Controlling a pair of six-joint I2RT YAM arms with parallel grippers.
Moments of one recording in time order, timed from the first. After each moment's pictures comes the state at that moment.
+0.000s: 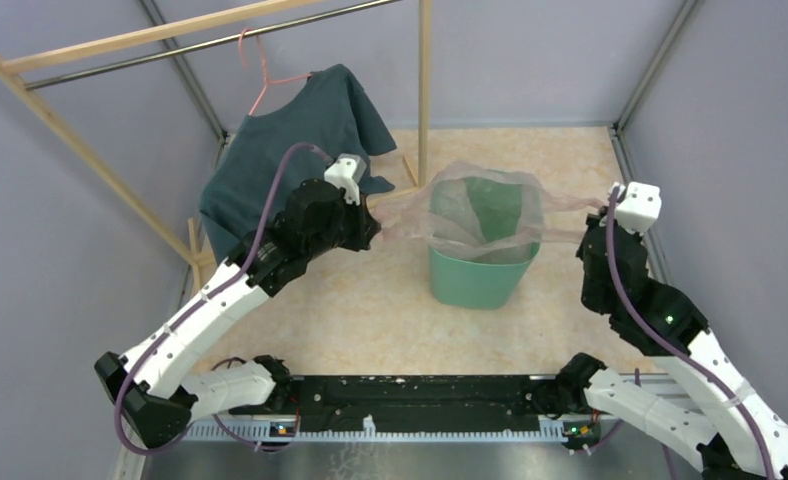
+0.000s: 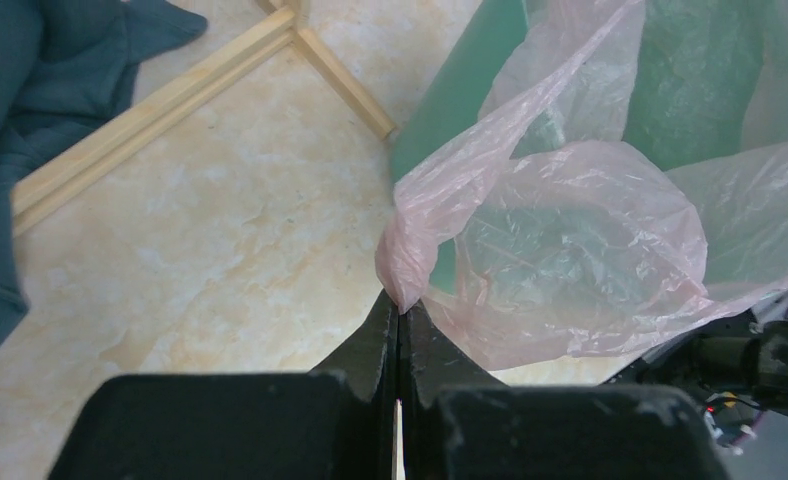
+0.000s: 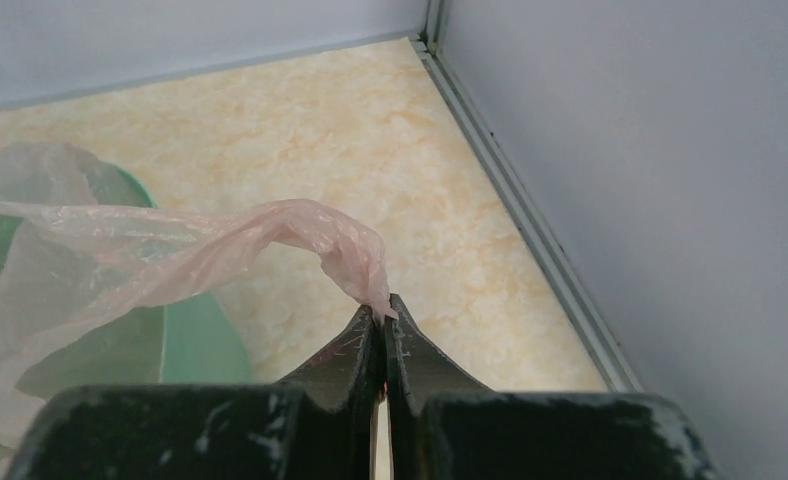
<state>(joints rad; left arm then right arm) -0.71 1.10 1.18 -0.56 -0.05 -0.42 0.71 0.65 1.00 -0.68 1.04 0.24</state>
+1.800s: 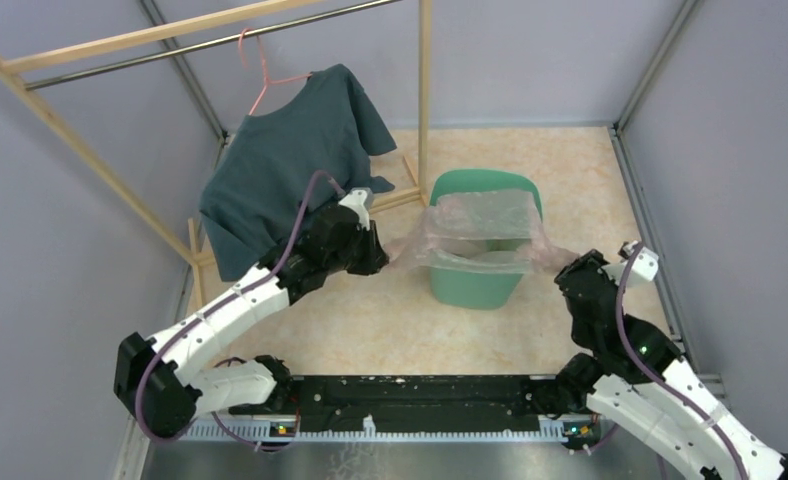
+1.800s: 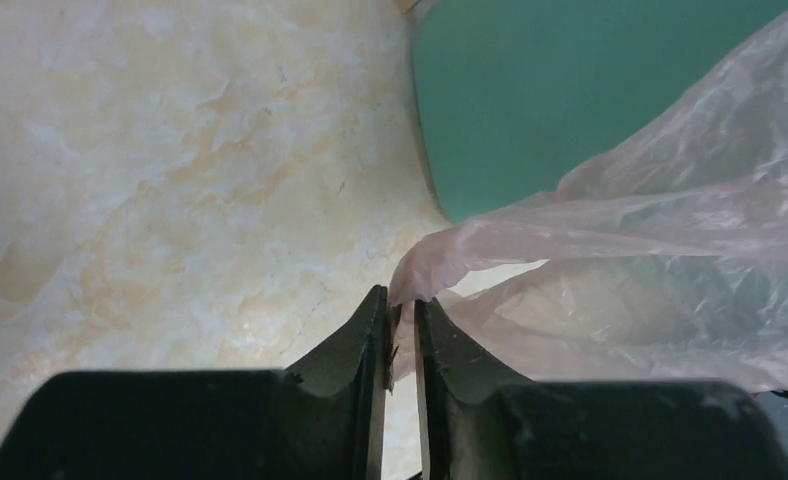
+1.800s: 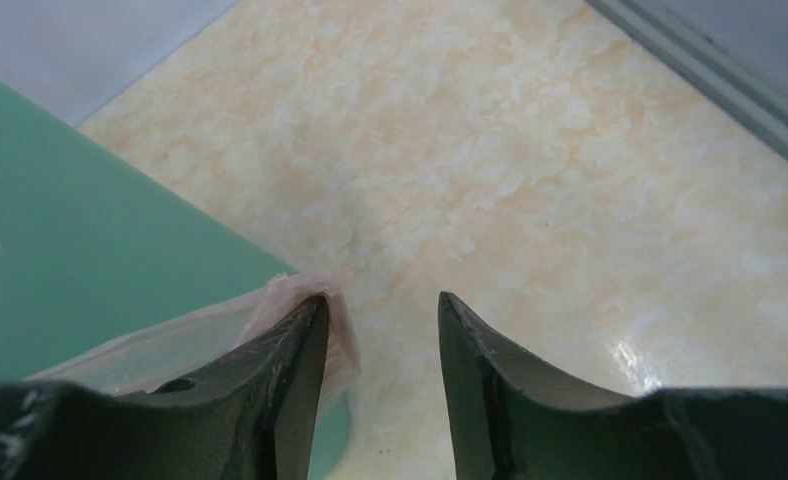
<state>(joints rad) -0.71 1.11 0.90 -0.44 -0.01 -0.55 0.70 0.37 0.58 -0.75 1.01 0.87</state>
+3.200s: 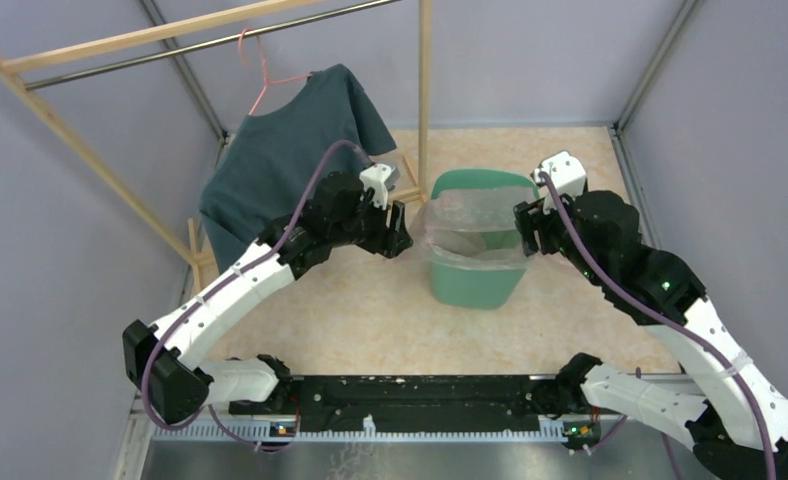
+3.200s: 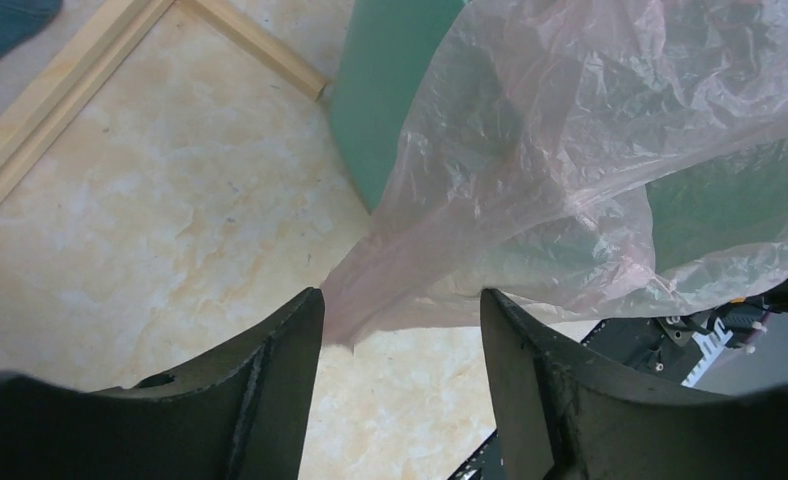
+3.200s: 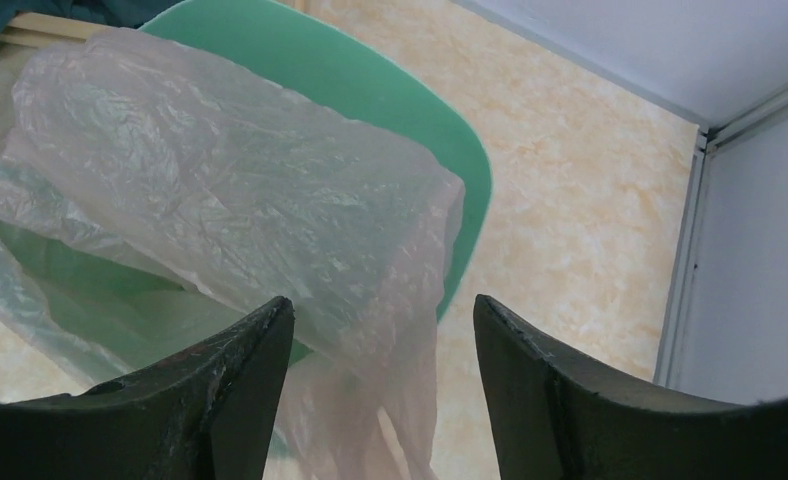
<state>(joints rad) -0.70 1.24 1.19 -0.52 0.16 -0.28 0.70 0.84 1.26 -0.82 0.37 -0.07</state>
